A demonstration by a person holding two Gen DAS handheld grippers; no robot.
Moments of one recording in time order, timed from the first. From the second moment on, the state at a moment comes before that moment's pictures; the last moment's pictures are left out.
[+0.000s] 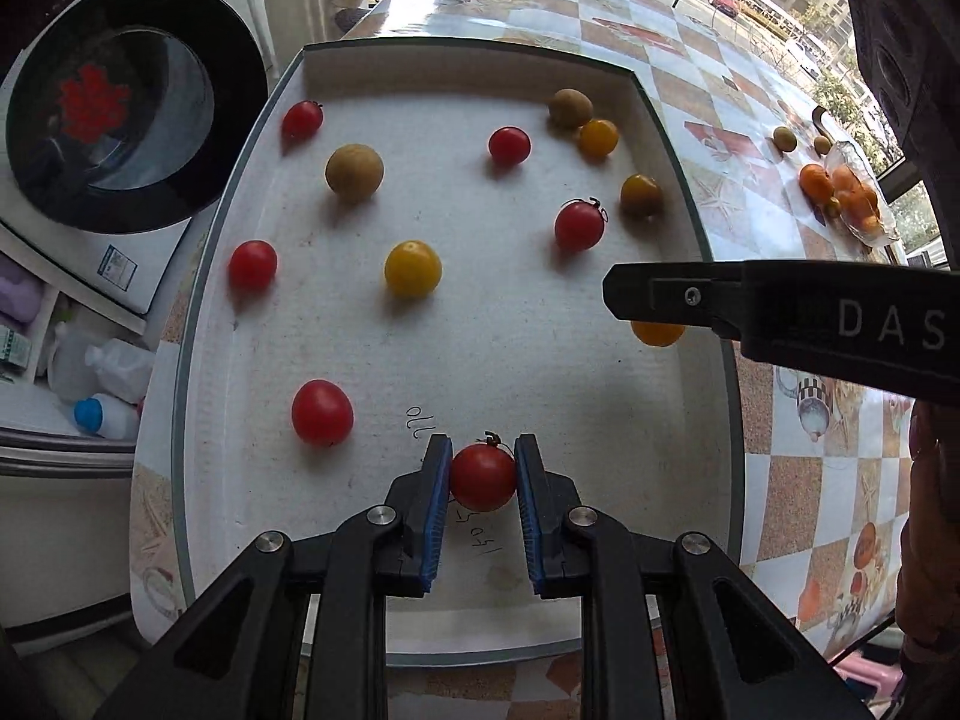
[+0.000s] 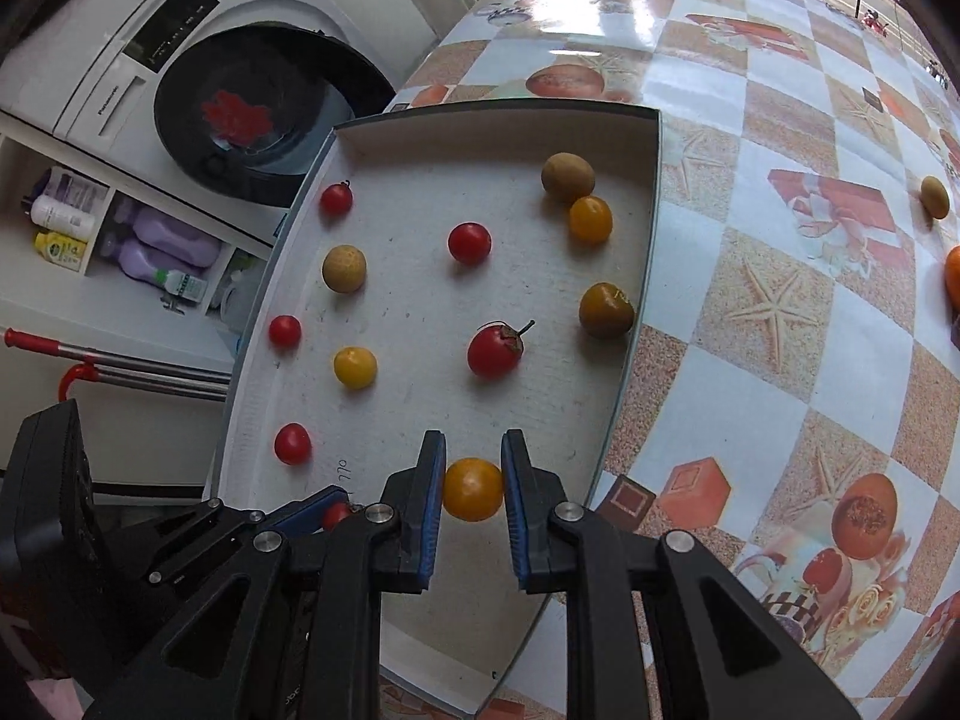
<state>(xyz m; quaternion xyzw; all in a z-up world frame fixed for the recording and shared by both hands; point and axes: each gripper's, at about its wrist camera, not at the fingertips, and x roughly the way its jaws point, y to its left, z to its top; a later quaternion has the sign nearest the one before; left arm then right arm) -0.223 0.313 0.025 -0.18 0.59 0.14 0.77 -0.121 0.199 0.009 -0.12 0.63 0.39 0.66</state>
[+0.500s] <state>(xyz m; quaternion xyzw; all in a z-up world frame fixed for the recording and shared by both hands) -0.217 0.307 0.023 -0.14 0.60 0.14 0.77 -0.122 0.205 0.011 -0.14 0.64 0.37 0.65</state>
